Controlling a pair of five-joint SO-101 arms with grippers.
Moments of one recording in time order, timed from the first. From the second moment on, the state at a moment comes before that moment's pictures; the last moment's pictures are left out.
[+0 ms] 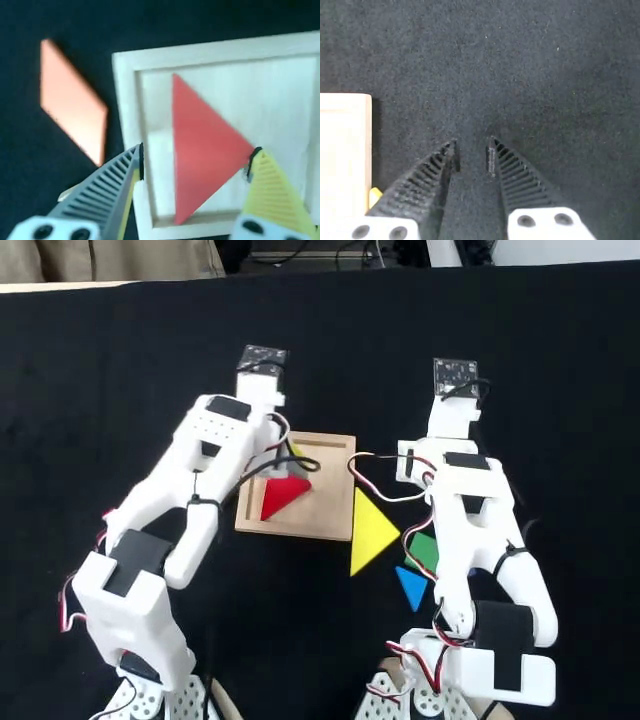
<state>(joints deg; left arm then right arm) 13.4 15.5 9.7 58.9 5.7 6.2 -8.9 45.2 32.8 1.5</state>
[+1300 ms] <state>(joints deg) 9.1 20.0 6.8 60.0 1.8 6.2 -8.9 45.9 32.7 1.5</state>
